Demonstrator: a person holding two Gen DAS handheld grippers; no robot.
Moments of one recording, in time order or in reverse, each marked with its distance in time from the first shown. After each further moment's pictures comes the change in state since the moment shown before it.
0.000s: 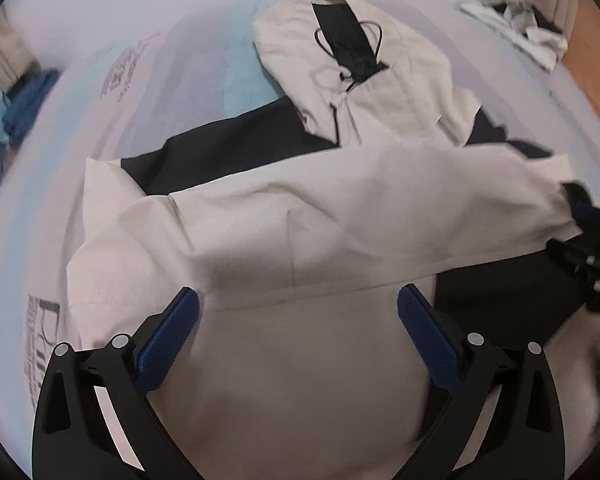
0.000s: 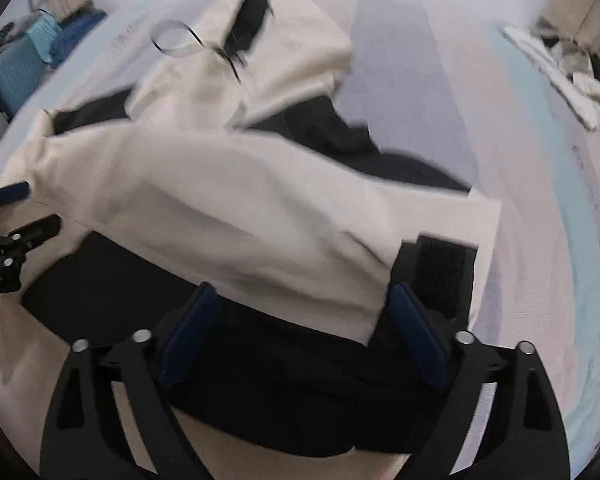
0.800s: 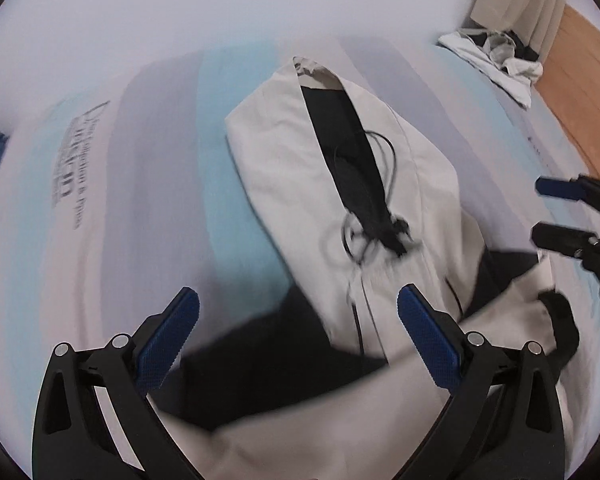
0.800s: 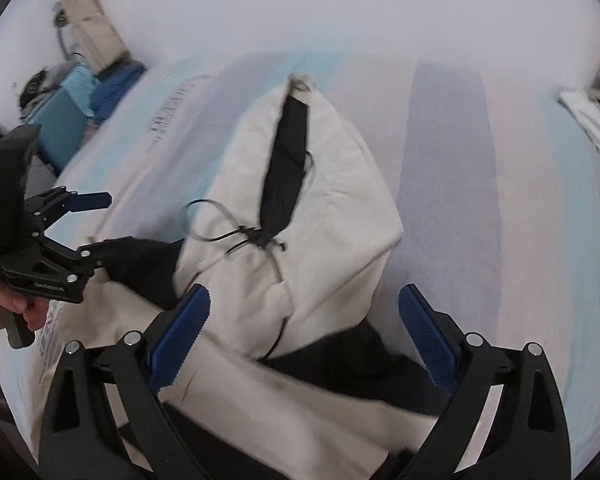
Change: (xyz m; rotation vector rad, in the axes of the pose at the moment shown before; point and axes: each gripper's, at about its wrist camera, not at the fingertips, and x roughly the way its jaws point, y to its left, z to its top) left arm 0.019 0.035 0.169 0.110 -0.051 -0.132; right arm 0.014 -0.019 0.178 -0.009 -0.013 0.214
